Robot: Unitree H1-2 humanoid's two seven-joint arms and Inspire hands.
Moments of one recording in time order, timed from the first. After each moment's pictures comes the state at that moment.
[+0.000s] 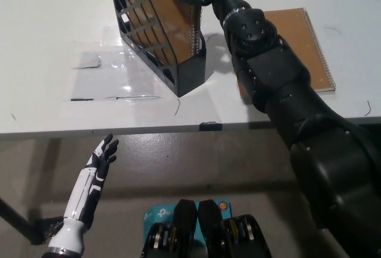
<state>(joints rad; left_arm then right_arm) -0.05 0.15 -0.02 0.03 0.10 -0.21 -0.07 -1.33 0.05 0.03 1.27 -0.03 -0.15 -0.08</state>
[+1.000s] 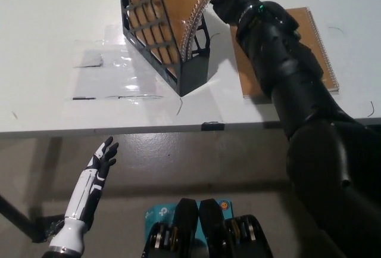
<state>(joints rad) -0.07 0.15 -0.02 0.08 0.10 -0.20 -0.07 -1.39 0.07 -0.63 1.27 0.34 0.19 -0.01</state>
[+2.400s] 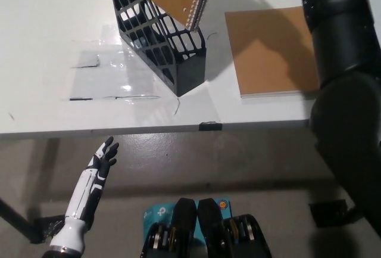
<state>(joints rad) -0.07 0.15 -0.02 0.09 0.10 -0.20 -0.07 -1.52 -0.04 -0.75 1.12 0.46 0.46 -0.07</state>
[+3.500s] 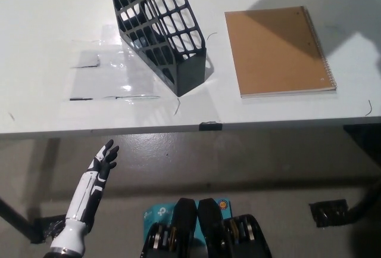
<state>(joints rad) -0.07 0.15 -0.01 0.11 0.10 -0.20 -0.07 -1.52 -0.33 -0.72 1.05 0.53 0.48 -0.09</state>
